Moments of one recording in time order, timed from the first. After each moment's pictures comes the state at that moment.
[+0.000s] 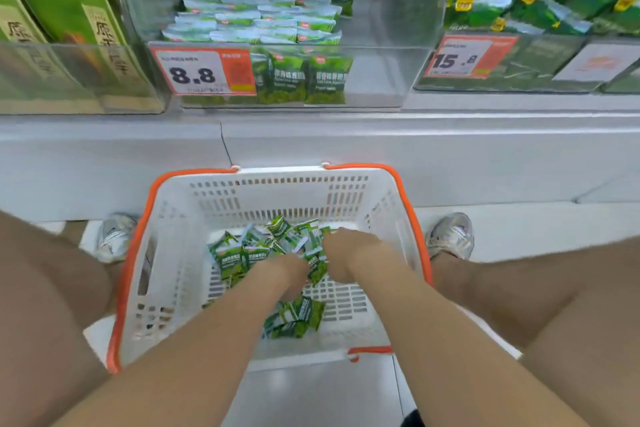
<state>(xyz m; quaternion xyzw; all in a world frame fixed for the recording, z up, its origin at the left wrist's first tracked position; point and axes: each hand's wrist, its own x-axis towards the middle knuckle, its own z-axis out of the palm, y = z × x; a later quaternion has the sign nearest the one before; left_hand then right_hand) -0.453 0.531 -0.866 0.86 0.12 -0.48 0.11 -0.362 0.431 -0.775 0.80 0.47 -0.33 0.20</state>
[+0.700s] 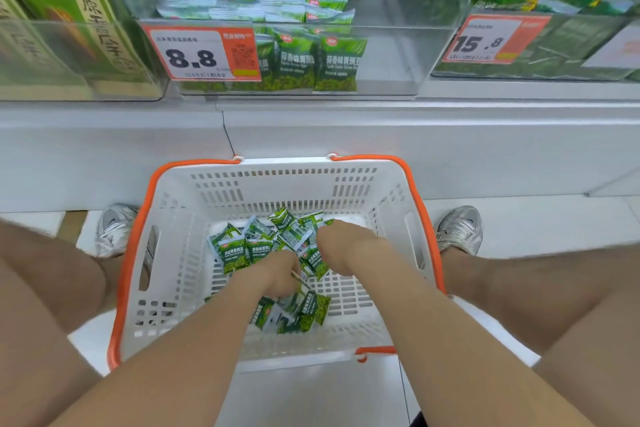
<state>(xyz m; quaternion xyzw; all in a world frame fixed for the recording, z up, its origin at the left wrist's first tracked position) -0.486 0.552 -0.898 0.82 0.25 -0.36 0.36 -0.362 0.446 -0.801 0.79 0.48 -0.35 0.14</state>
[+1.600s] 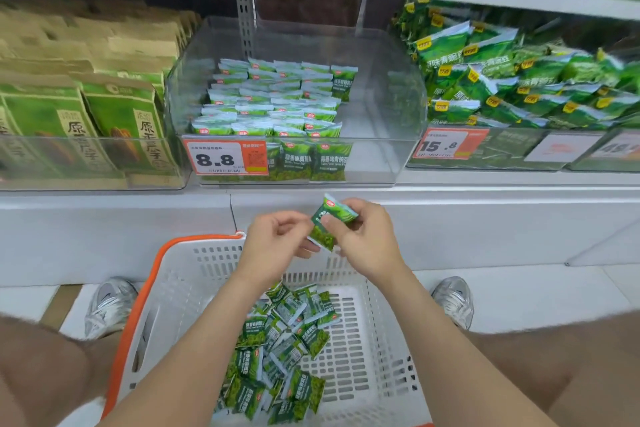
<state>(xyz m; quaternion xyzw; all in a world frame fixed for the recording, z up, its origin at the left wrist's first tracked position) -0.437 0.572 -0.724 0.67 0.28 0.21 0.66 -0.321 0.451 -0.709 0.78 0.31 -0.16 -0.52</state>
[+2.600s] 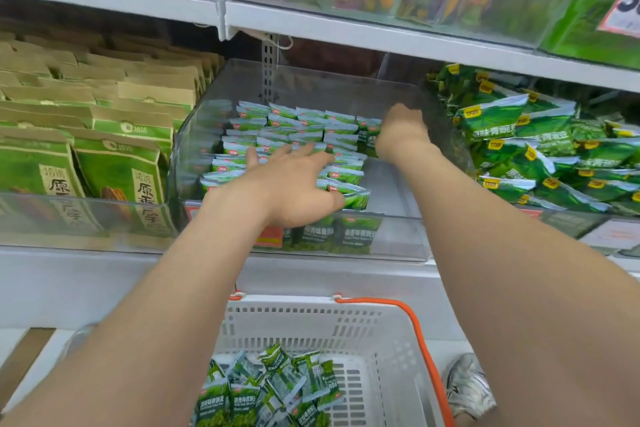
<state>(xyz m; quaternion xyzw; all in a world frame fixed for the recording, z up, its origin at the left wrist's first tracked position) -0.358 0.677 -0.579 0.96 0.23 -0.03 0.16 -0.156 0.617 -0.562 0.96 0.26 0.02 -0.09</state>
